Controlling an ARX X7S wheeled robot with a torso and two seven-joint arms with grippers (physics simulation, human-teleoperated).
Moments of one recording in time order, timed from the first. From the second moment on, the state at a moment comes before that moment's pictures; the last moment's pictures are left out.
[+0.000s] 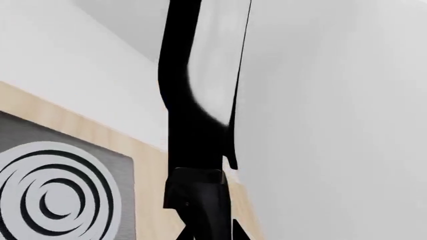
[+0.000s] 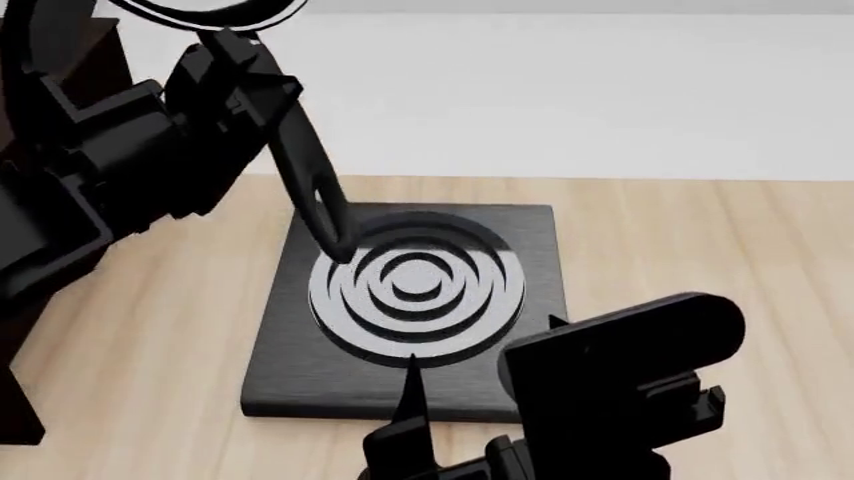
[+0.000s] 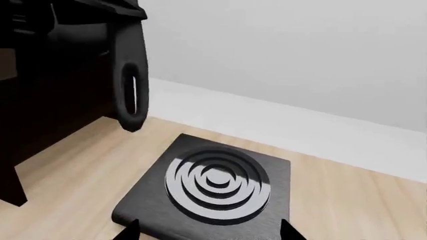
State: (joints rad) left arm -1.10 -0.24 0.24 -0.20 -1.75 -0.70 -0.72; right arm 0.60 0.53 -0.15 -0.79 1.35 1.20 0.82
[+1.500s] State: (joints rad) left arm -1.11 -0.30 -0.16 -0.37 -2.01 -0.43 -0.76; right arm 0.72 0.52 -0.21 -0.75 1.54 1.21 0.97
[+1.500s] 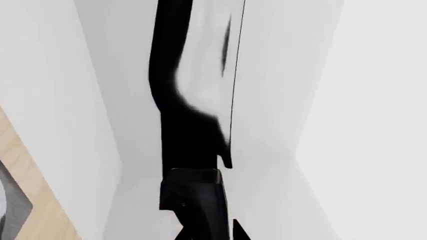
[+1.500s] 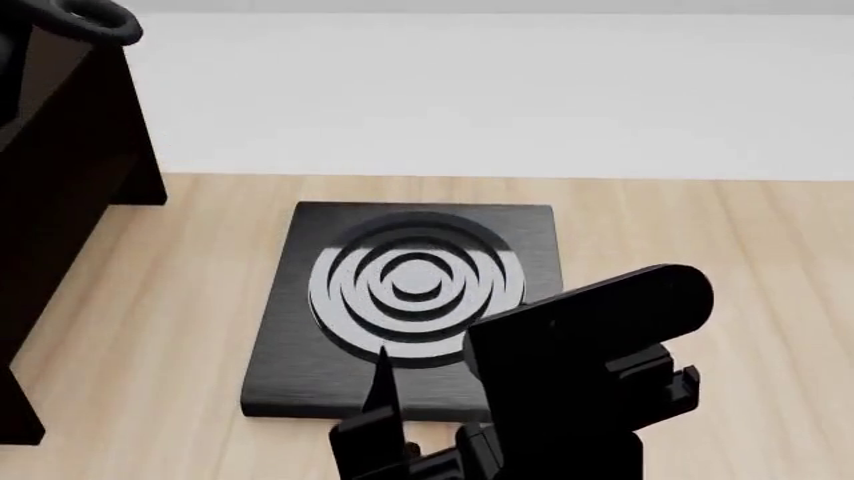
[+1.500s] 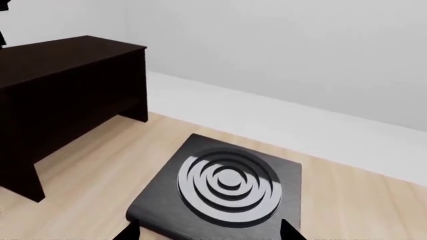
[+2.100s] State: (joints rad) left arm -1.00 -0.30 -0.25 -0.33 -2.07 -0.38 -0.75; right arm 0.73 0.53 -0.24 -0.76 1.59 1.19 1.02
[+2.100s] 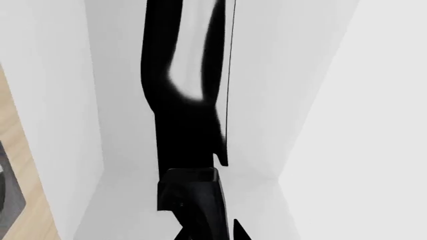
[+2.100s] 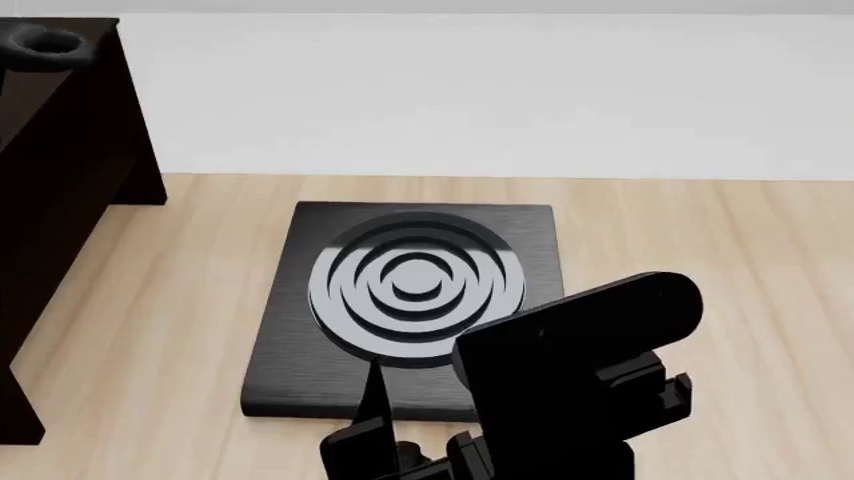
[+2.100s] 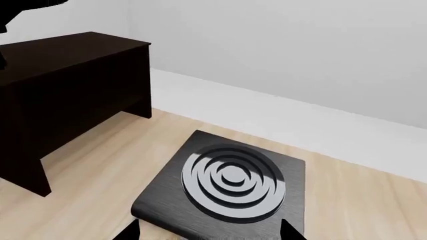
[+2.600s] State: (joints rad) left arm -0.86 -0.35 -0.31 -0.35 -2.09 -0.39 -0.71; right arm 0.76 0.52 -0.28 -0.73 1.59 1.19 1.03
